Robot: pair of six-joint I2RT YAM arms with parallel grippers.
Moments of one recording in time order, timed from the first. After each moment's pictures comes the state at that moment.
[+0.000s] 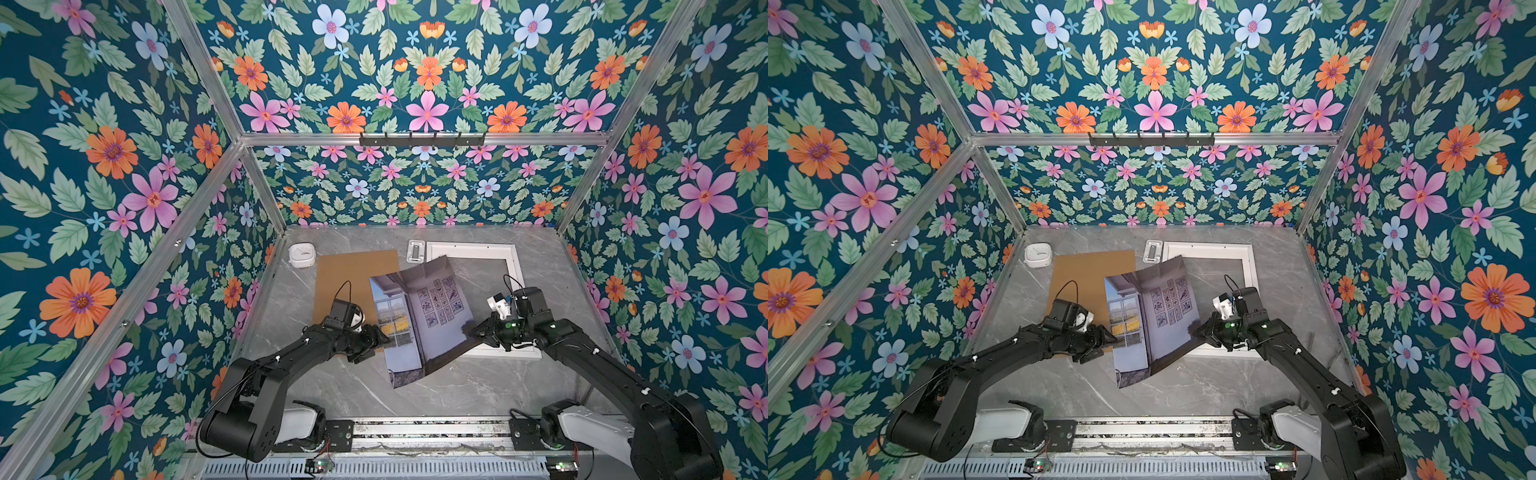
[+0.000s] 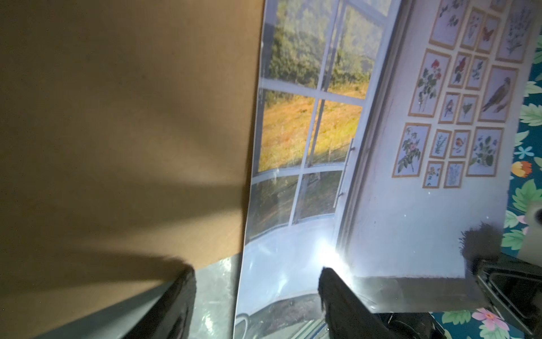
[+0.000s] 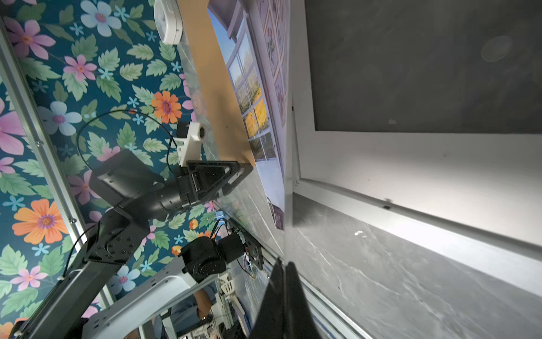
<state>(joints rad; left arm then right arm) -0.37 1.31 0.50 -0.26 0.56 -0.82 0.28 1.10 0.61 -0.40 -0.74 0.85</state>
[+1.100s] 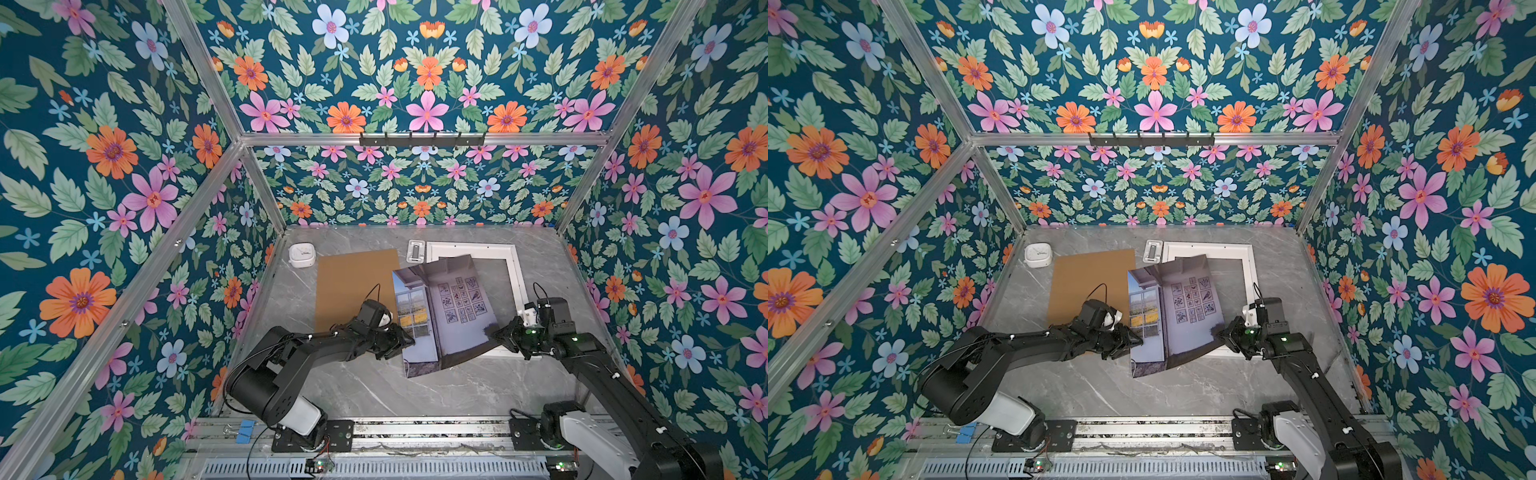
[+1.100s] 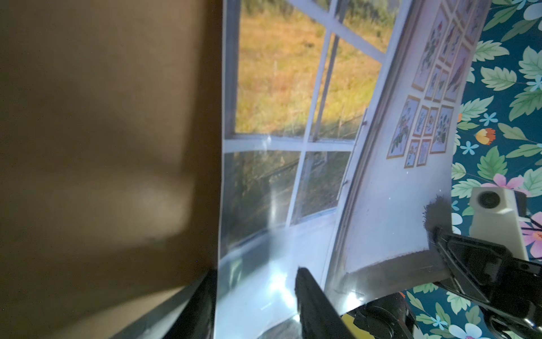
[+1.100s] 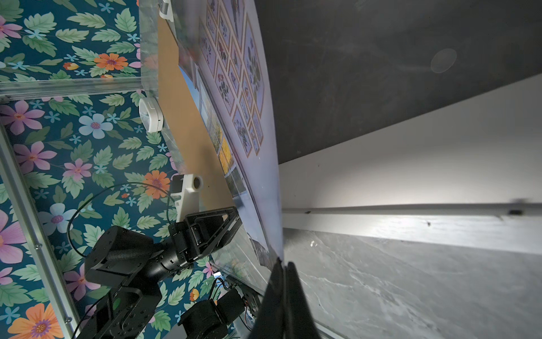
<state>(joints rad) -0.60 1.53 0.56 0.09 0.56 -1.04 0.12 0.93 0.55 -0.55 -0.61 0.91</state>
